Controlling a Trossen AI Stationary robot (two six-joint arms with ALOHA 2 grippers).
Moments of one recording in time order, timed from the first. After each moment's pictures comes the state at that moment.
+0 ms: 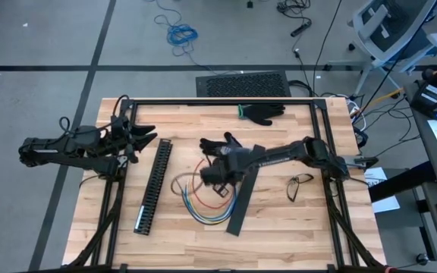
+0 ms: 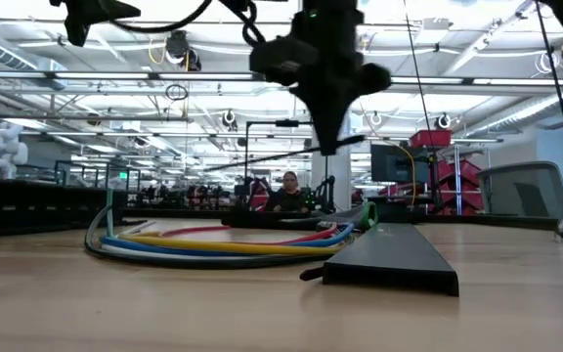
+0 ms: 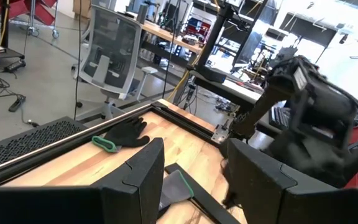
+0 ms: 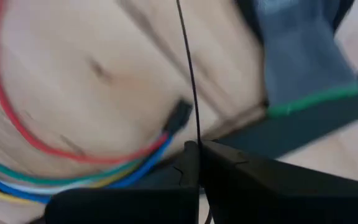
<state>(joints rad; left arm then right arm) -0.08 0.38 0.61 -0.28 -0.43 -0.38 0.16 2.18 1.99 -1.40 0.17 0.91</state>
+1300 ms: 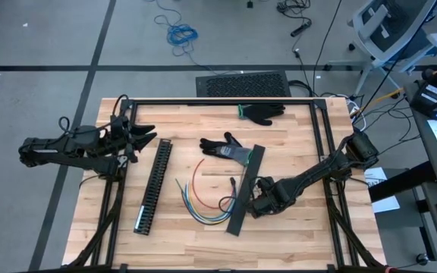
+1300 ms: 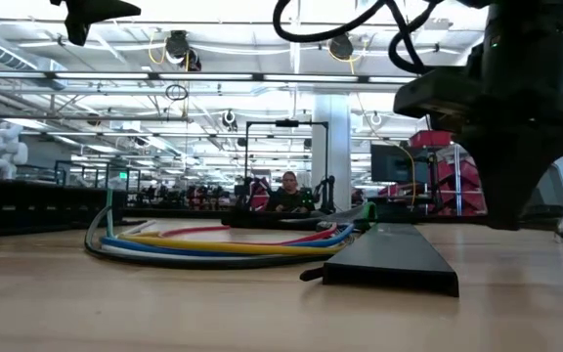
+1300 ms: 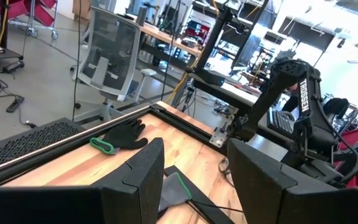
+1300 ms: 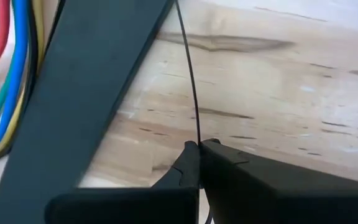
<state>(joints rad) -0.08 0.38 0.61 -0.27 -0.43 -0.38 0.45 1.75 1.07 -0.77 0.10 1.84</state>
